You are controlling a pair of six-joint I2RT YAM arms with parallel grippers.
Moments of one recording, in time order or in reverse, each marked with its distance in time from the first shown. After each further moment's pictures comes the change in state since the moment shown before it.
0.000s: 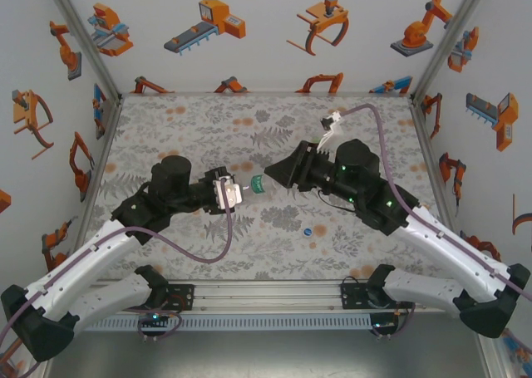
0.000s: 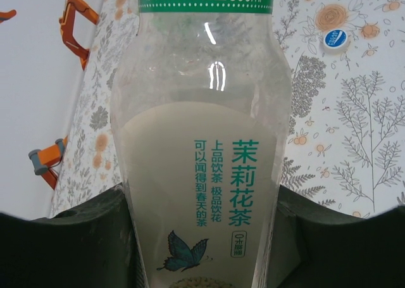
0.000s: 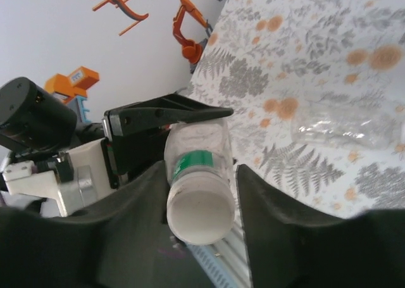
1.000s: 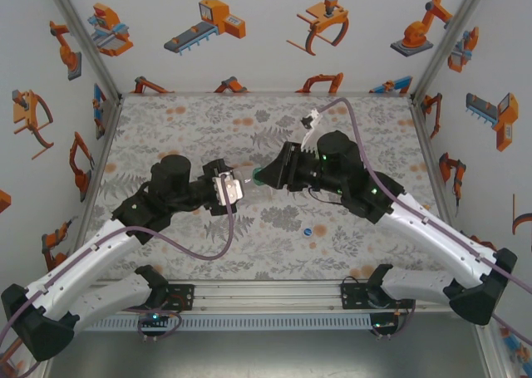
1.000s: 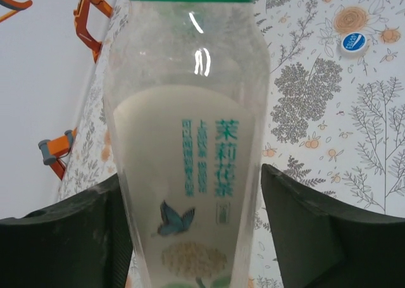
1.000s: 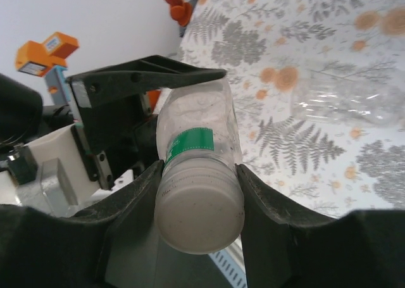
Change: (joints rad) left arm -0.002 0.005 0.000 0.030 -0.047 -0.029; right arm -0.004 0.126 0.101 -0.112 -0.055 -0.053
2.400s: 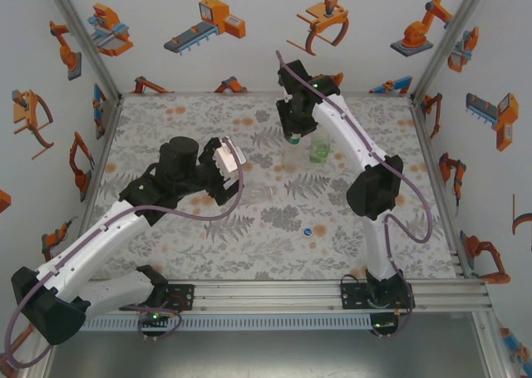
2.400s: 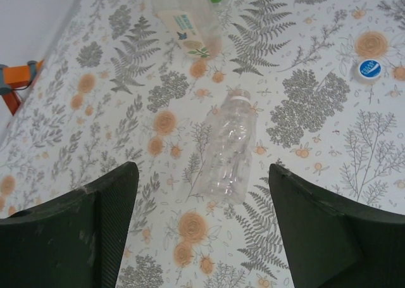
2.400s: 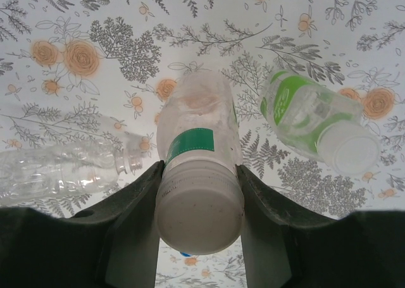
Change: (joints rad) left arm 0.043 0.153 0.150 -0.085 -0.092 -0.266; right arm -0.331 1.032 1.120 -0.834 0.224 -0.574
